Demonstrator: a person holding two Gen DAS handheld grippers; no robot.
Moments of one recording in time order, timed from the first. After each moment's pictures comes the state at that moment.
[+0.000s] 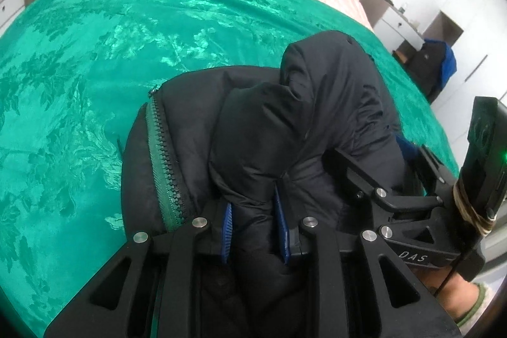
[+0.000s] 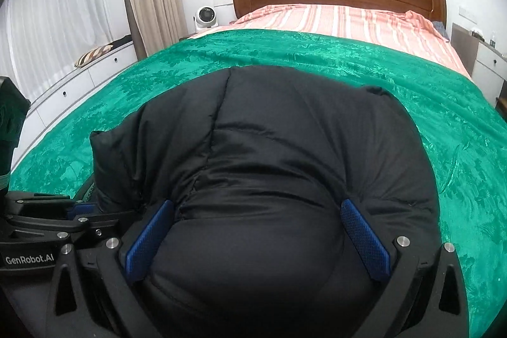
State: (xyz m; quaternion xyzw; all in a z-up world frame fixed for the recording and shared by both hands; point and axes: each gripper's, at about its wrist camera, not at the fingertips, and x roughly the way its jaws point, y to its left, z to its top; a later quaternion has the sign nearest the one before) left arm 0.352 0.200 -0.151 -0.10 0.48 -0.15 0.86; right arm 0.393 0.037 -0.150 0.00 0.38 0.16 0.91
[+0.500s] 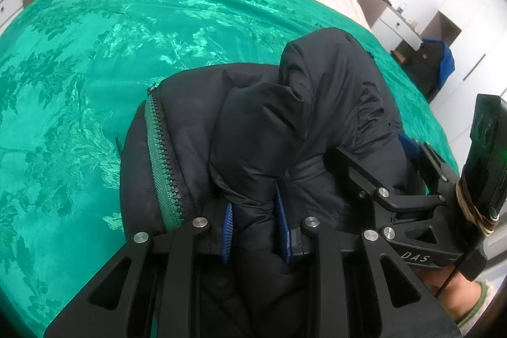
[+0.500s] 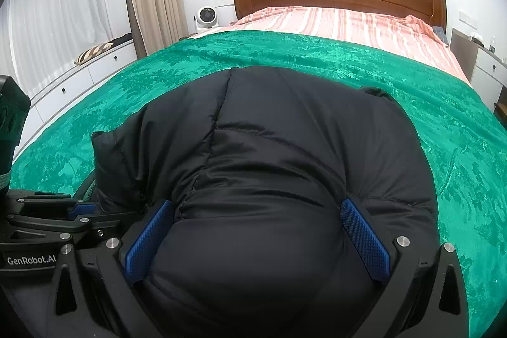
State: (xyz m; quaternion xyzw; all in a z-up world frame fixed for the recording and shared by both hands) left arm 0.351 0.202 -0.157 -0.11 0.48 -0.15 0.86; right arm 0.386 0.042 -0.149 -0.01 0.37 0.16 0.91
